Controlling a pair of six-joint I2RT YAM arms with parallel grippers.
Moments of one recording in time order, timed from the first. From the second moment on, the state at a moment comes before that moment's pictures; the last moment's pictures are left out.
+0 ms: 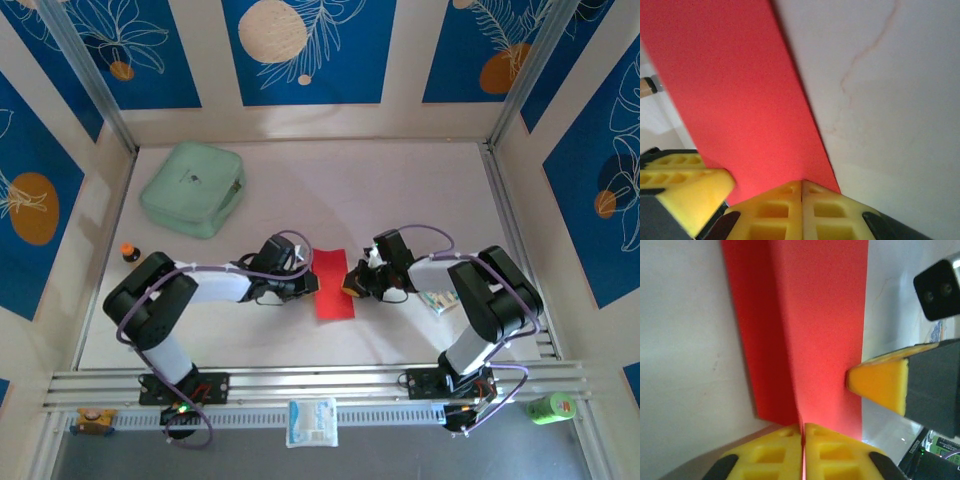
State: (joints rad) left arm -0.72 1.66 0.69 0.13 0.43 -0.94; right arm 0.47 1.62 0.58 0.03 -0.63 0.96
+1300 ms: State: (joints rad) left arm -0.67 1.53 0.65 0.11 0.44 -0.97; right arm 1.16 1.17 0.38 0.09 0.16 0.07
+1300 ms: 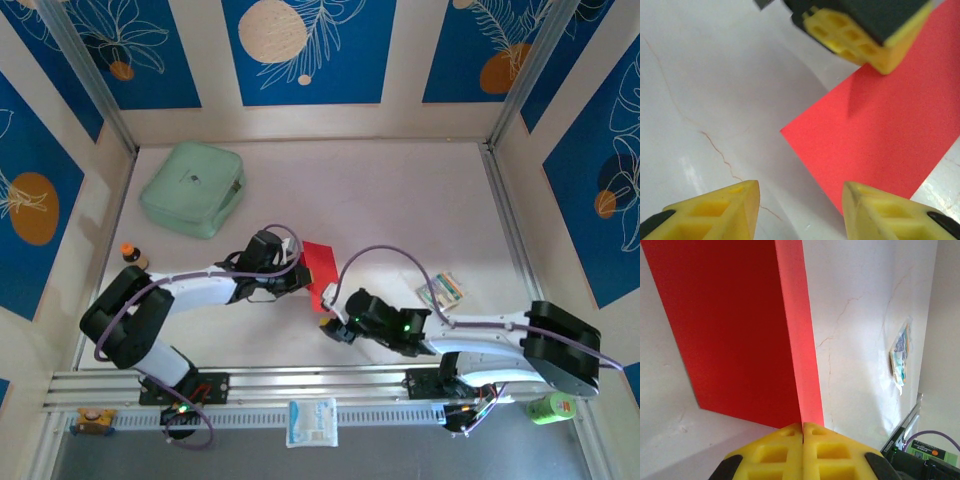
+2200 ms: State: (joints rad) left arm -0.67 1.53 0.65 0.11 0.45 -0.99; right arm 1.30 1.47 0.47 0.30 0.54 -0.13
